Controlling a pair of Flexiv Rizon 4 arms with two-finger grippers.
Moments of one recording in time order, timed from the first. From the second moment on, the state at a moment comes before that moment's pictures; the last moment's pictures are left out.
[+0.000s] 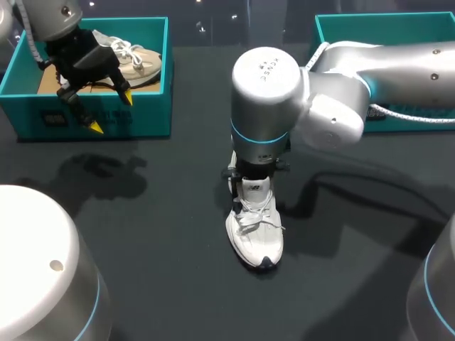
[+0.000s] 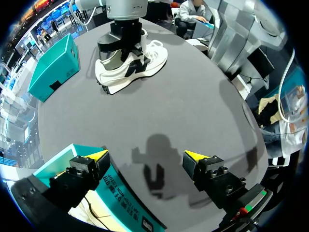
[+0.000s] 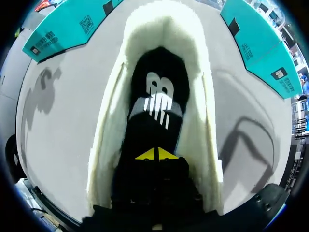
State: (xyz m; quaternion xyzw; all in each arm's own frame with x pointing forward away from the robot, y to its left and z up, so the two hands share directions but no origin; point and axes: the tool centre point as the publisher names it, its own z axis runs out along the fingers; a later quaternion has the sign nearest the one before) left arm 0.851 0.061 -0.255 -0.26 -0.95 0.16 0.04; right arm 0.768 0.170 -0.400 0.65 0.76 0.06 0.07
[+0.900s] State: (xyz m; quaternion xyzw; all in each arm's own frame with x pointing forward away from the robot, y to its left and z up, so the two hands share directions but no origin) left arm 0.851 0.061 -0.255 -0.26 -0.95 0.16 0.04; right arm 0.826 0.184 -0.349 0.64 0.73 0.16 0.15
